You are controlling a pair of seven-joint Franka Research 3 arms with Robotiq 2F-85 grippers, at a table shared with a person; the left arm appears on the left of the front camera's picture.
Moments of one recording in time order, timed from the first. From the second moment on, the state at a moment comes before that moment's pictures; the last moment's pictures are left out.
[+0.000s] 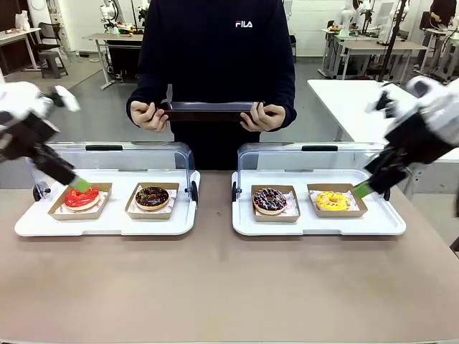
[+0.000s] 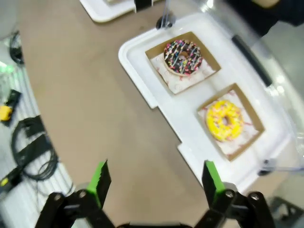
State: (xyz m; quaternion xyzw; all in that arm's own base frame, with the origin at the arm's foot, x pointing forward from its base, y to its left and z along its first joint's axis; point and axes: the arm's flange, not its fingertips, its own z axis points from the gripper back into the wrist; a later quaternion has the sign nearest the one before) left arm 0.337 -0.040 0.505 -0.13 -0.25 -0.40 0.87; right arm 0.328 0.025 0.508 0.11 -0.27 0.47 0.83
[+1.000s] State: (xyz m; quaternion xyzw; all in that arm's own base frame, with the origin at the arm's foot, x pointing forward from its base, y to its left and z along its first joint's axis) left arm 0.314 0.052 0.532 -0.12 -0.32 -0.39 0.86; right arm 0.307 -0.059 0.527 0.18 -0.38 0.46 0.78
